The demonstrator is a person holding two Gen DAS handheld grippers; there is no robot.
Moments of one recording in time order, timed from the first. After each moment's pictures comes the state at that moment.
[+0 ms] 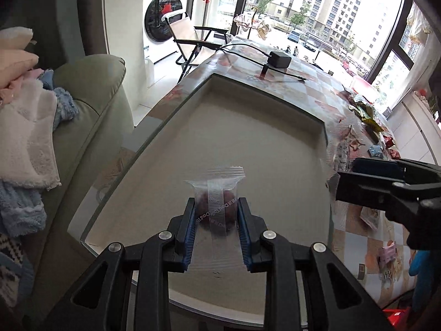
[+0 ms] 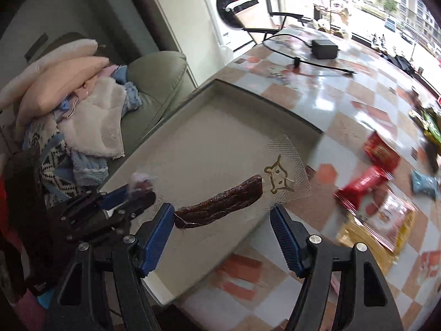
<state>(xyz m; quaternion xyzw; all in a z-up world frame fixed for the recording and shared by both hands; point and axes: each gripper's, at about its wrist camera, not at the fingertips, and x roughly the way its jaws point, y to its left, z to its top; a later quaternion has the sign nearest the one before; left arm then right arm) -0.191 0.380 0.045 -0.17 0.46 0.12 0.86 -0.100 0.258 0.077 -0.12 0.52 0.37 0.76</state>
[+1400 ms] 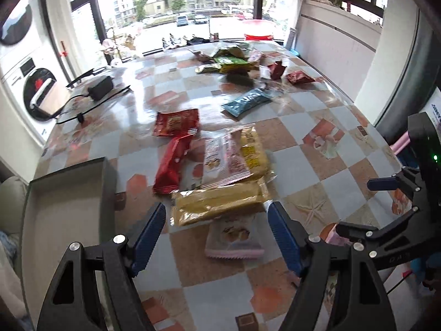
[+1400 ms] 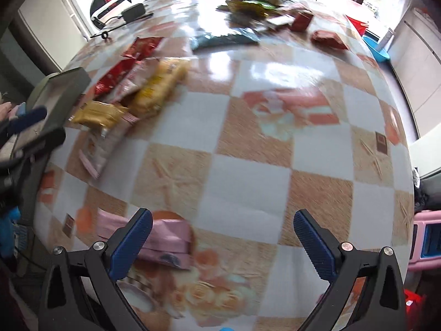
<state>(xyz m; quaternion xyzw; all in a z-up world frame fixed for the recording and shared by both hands) -0.079 0.143 0.055 0.06 0.47 -0.12 0.87 -0.093 -0.029 0.022 -0.06 0.58 0.13 0.80</state>
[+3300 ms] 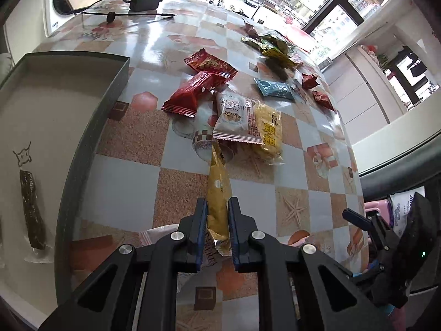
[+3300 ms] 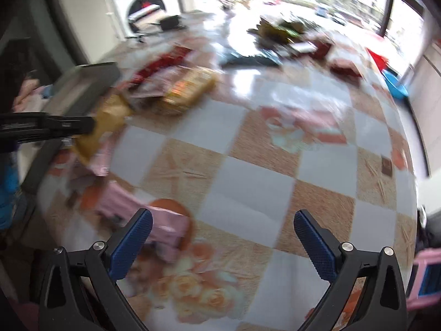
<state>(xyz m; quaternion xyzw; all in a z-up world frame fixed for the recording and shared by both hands) -0.093 0.195 0.029 -0.19 0.54 -0.08 0.82 -0.118 -0.030 0.033 -0.11 0.50 0.23 0.83</state>
